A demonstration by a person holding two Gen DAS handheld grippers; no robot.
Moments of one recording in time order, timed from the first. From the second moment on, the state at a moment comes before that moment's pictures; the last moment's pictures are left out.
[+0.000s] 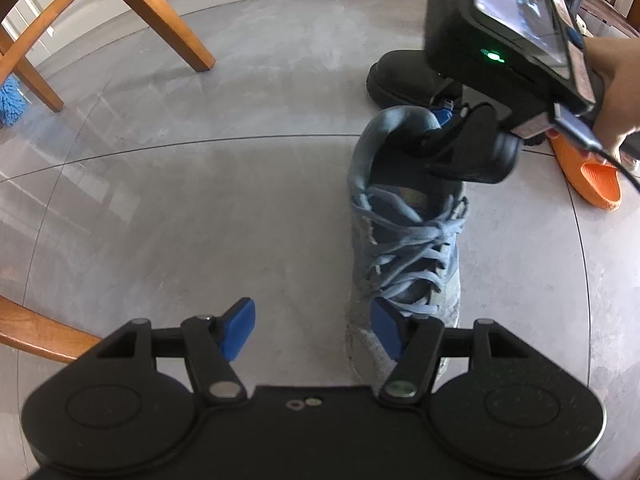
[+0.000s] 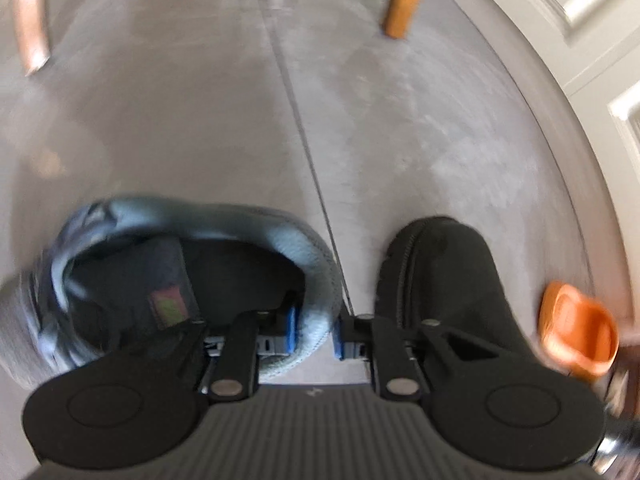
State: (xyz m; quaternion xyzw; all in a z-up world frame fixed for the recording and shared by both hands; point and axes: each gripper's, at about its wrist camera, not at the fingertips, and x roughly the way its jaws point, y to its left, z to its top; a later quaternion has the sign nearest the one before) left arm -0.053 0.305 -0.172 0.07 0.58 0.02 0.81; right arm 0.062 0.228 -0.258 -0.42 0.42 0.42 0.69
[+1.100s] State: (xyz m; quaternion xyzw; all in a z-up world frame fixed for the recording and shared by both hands) left arm -0.039 0.213 -0.141 0.15 0.53 -0.07 0.83; right arm 0.001 0.023 -0.134 -0.27 0.44 0.28 0.81
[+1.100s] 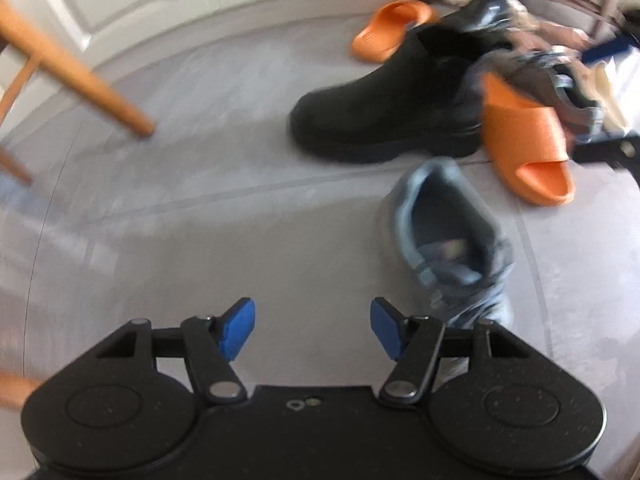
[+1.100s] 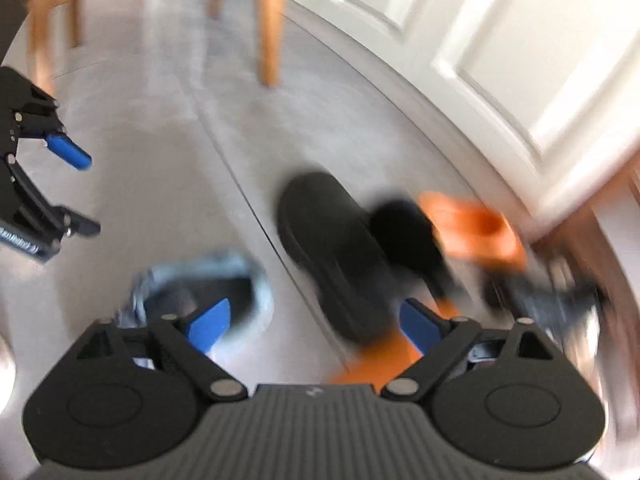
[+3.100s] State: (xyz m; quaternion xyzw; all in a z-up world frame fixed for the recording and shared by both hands) left arm 0.172 -0.198 -0.266 0.56 0.37 -0.40 0.63; right arm -0.040 -0.277 -0.107 0.04 0.47 -0.05 0.88
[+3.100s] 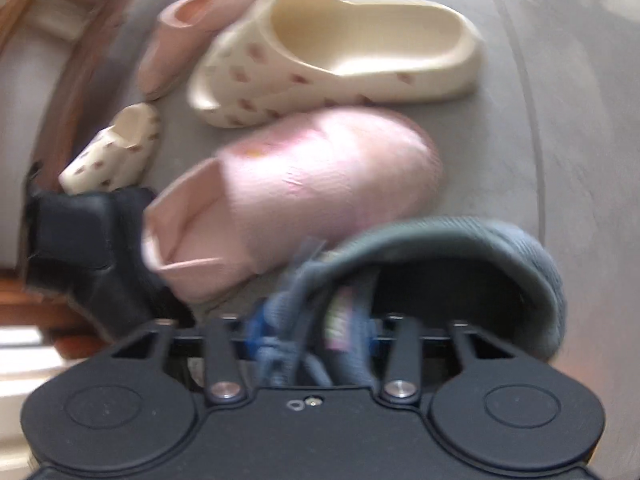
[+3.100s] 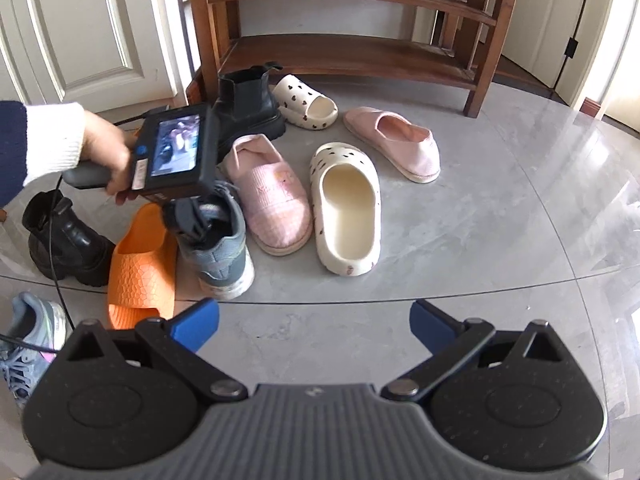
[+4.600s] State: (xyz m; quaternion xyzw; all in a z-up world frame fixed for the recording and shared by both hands) left arm -0.032 0.240 -0.165 0.49 0.45 -0.29 0.68; right arm -0.041 -0.047 -0.057 -0.11 0.45 0.16 0.87
